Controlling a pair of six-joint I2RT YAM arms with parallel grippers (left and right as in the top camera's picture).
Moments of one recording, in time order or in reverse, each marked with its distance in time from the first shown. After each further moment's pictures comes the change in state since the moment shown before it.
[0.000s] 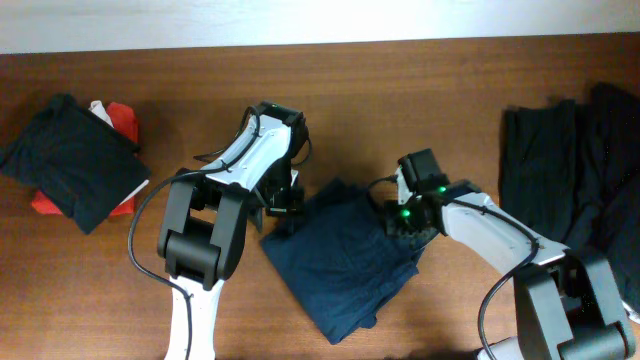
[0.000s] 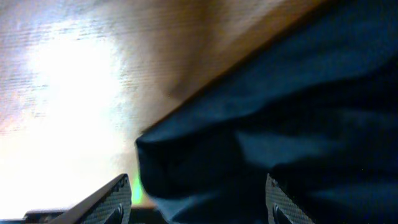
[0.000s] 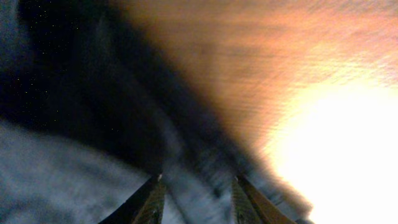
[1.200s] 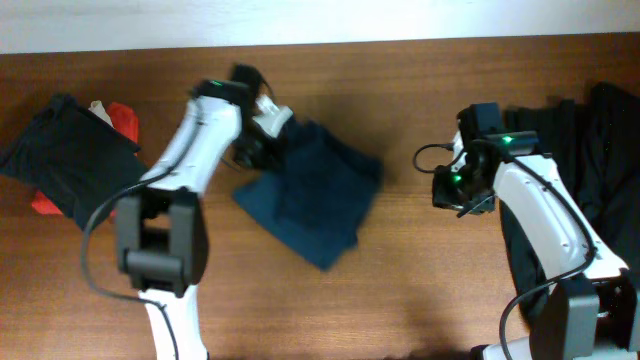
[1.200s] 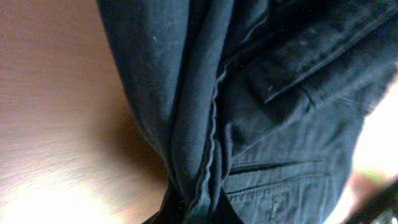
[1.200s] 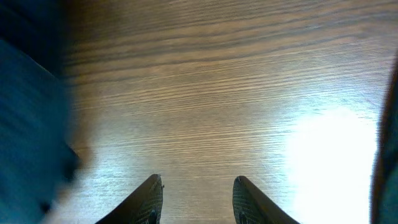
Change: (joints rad) left arm 0.205 -0.130 0.078 0.347 0.243 0.347; right arm -0.243 -0.033 0.341 -0.512 0.089 -0.076
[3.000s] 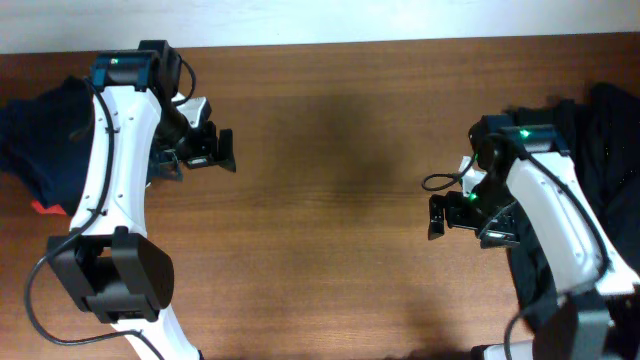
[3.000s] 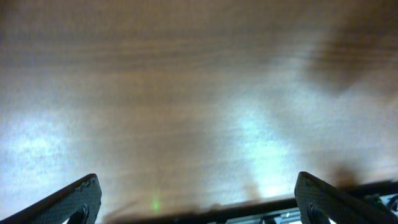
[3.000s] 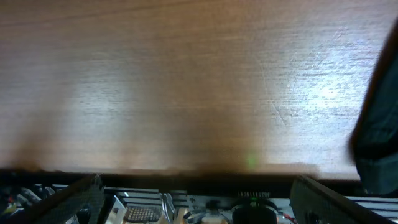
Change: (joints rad) left arm 0.185 -0.163 0.159 -0.477 -0.179 -0.150; right arm -0.024 -0.047 0.069 -0.406 -0.068 -0.106
